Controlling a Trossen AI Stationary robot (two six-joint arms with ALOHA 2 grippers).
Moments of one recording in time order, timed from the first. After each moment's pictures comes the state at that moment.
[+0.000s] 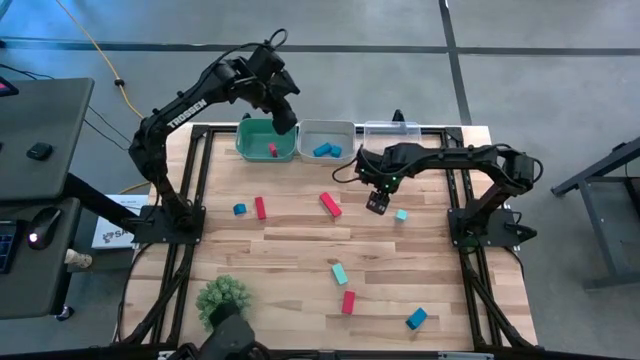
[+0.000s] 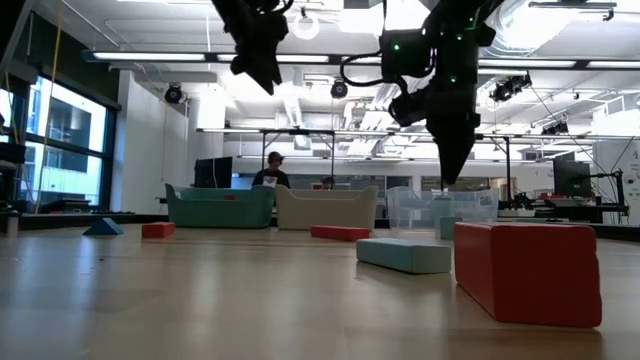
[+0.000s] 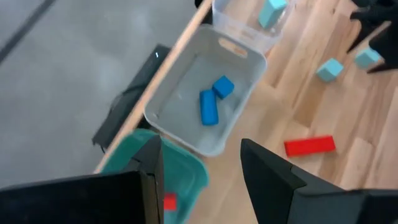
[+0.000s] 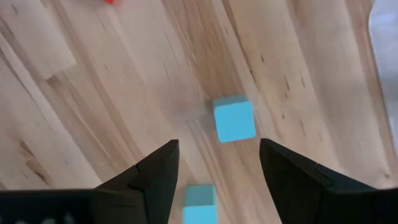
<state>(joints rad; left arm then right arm) 0.79 1.73 1.90 -1.15 0.12 0.15 -0.28 1.62 1.16 -0.98 -0.01 0.14</state>
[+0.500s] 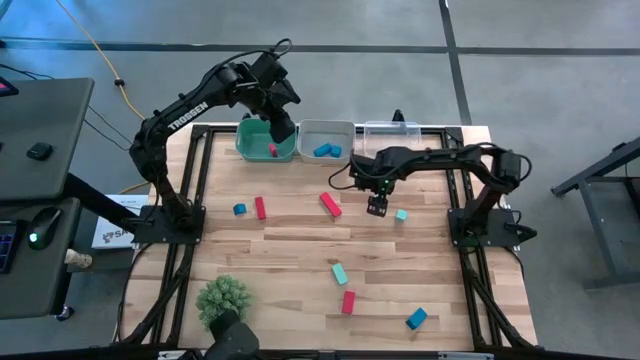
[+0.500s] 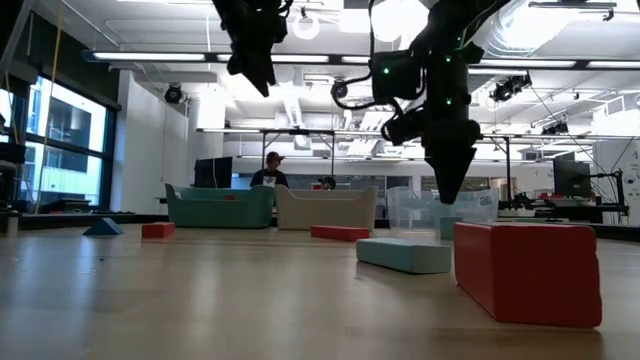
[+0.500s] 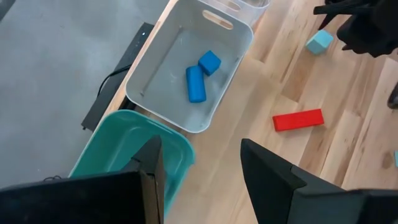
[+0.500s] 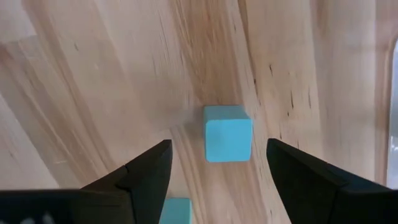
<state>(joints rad) 0.76 1.73 1.90 -1.24 0.12 0.16 -0.28 1.73 1.16 -0.94 0.03 -0.02</state>
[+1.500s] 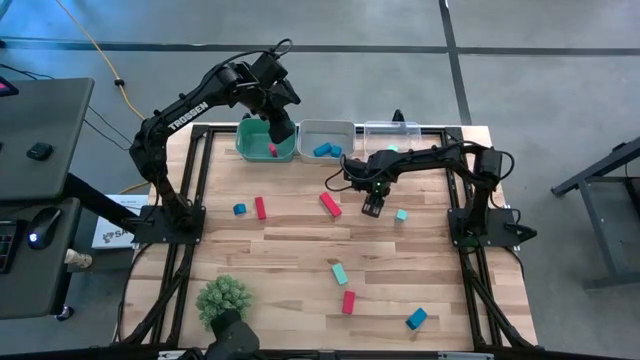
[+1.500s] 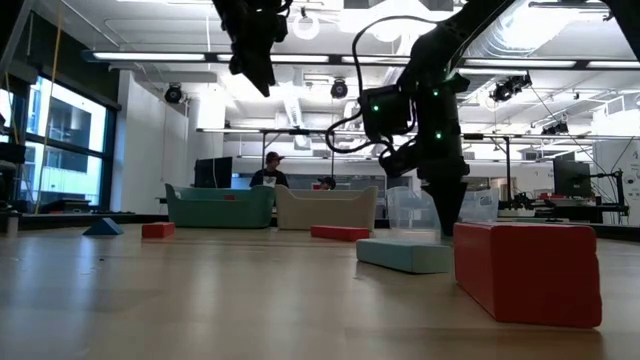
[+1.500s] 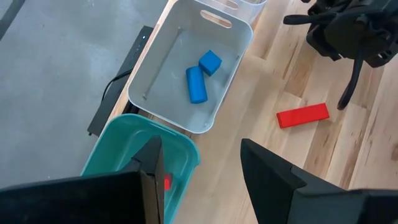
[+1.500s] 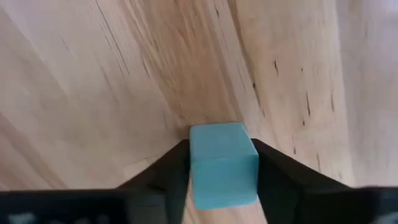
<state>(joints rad) 0.76 1.73 1.90 -1.23 0.12 0.21 -0.30 1.87 1.16 -0.90 0.04 0.07</state>
